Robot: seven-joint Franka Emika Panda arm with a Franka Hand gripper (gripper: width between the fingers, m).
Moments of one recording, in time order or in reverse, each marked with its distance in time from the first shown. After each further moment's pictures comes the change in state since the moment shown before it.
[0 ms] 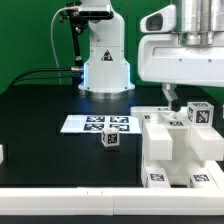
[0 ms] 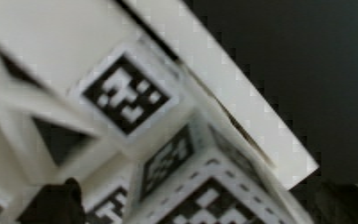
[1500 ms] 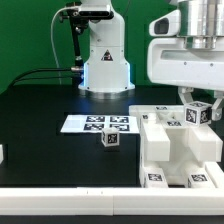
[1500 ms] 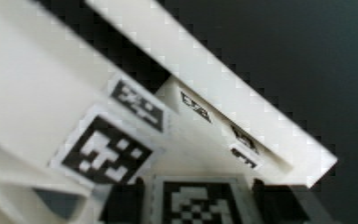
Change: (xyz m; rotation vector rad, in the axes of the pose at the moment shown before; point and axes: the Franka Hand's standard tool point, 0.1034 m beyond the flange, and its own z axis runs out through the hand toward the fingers) arm -0.011 -0.007 0.006 -0.008 0.028 0.440
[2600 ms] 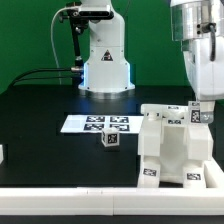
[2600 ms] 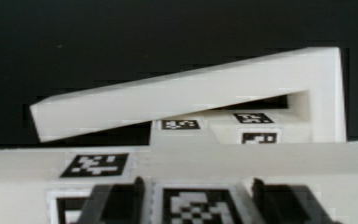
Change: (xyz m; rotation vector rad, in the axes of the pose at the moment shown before) arm 0.003 -0.005 0.002 0.035 -0.080 0.810
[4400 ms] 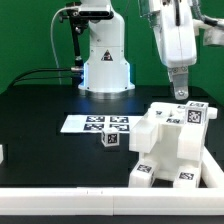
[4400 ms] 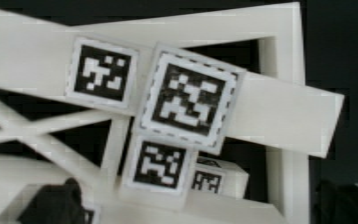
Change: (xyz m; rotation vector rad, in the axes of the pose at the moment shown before) arm 0.053 -0.008 -0.044 0.037 -0.060 -0.277
